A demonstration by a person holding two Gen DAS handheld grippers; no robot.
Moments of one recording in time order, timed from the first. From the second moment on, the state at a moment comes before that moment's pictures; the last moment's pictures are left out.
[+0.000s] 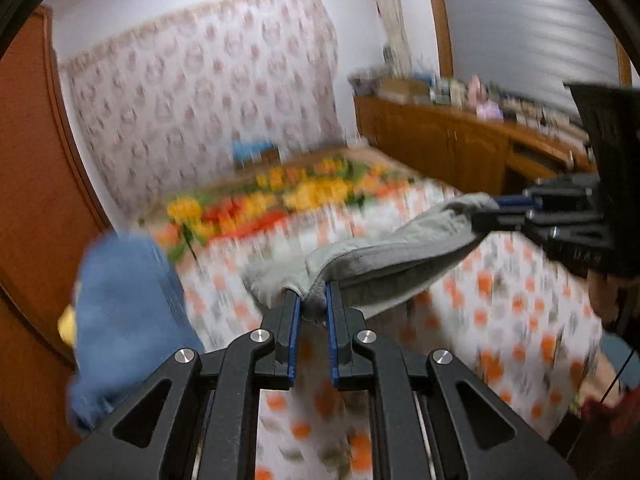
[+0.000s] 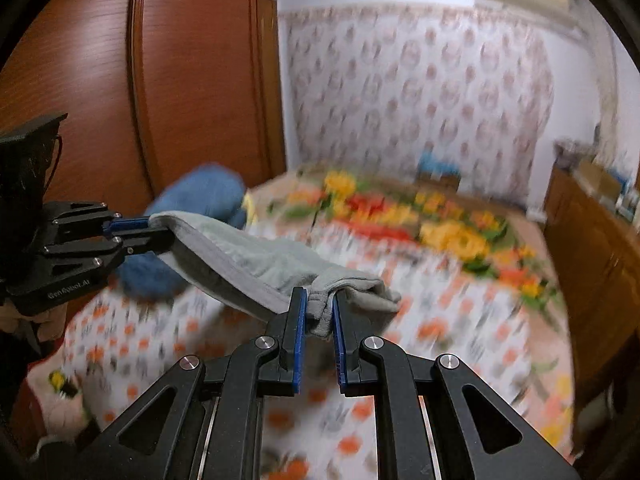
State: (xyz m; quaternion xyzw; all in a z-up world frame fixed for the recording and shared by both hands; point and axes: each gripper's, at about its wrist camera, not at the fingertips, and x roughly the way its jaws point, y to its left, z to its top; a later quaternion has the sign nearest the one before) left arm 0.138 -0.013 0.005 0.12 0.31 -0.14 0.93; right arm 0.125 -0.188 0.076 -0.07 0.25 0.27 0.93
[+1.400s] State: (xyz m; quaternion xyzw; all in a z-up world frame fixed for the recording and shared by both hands) left arm 0.026 -0.022 -0.075 0.08 0.38 -0.19 0.90; right arm 0.048 -0.215 -0.020 -0.01 0.33 0.30 0.90
